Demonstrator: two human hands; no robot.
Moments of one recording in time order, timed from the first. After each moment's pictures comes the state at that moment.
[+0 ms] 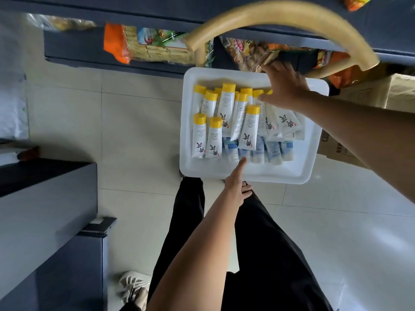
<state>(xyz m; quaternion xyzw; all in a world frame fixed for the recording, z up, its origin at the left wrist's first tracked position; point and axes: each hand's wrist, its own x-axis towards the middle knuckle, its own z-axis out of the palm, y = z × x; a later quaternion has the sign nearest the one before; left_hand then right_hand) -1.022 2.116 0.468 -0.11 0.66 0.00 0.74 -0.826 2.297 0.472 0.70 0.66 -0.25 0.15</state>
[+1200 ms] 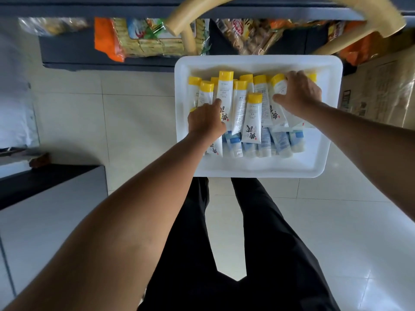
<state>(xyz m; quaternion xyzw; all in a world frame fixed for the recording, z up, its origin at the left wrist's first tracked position) -1.056 2.264 0.433 0.78 0.53 -0.19 0.28 -0.808 2.235 0.419 0.82 0.51 -0.26 0.10</state>
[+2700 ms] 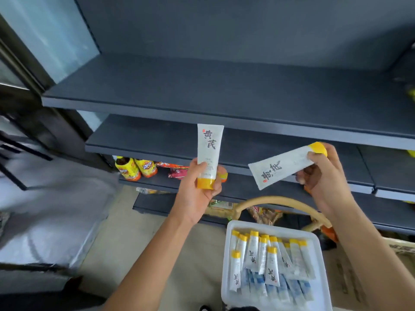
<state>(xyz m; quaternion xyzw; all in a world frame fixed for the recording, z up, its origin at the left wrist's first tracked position) -1.211 2.352 0.878 0.27 0.29 0.48 0.79 -0.943 2.298 0.915 0.56 0.31 -0.43 -0.63</state>
